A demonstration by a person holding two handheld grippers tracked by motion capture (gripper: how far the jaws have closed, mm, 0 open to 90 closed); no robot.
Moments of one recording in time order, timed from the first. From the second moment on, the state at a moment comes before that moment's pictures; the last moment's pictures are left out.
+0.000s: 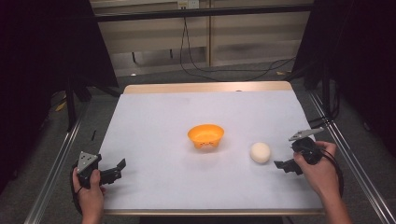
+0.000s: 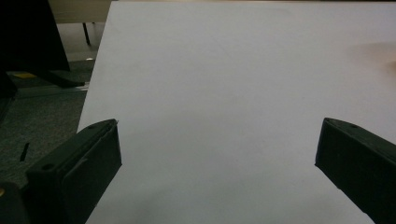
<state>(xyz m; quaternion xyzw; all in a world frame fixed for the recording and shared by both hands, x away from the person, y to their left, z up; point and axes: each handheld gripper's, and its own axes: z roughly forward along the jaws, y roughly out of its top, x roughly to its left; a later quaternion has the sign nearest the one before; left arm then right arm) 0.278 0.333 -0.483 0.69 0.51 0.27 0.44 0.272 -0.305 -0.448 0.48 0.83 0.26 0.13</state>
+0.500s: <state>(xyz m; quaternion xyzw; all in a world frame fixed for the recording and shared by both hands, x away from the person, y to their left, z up) 0.278 0.332 -0.483 0.69 0.51 0.28 0.44 0.286 -0.286 -0.452 0.48 0.83 0.27 0.11</state>
